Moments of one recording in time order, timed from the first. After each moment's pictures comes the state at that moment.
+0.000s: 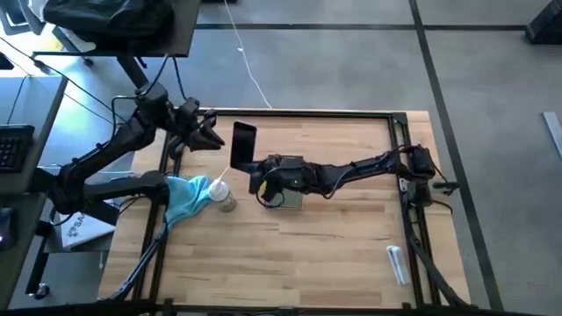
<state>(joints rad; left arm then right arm) 0.75 0.85 0.88 -0.05 1.14 -0.37 0.09 1.97 1.44 0.40 0.42 -2.41</state>
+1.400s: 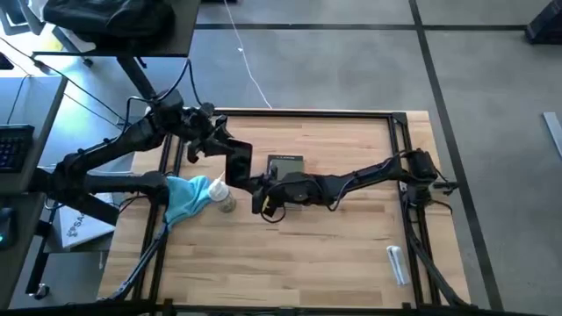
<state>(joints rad) 0.53 0.93 0.89 -0.05 0.83 -0.43 0.16 1.97 1.44 0.46 0.36 -2.44</state>
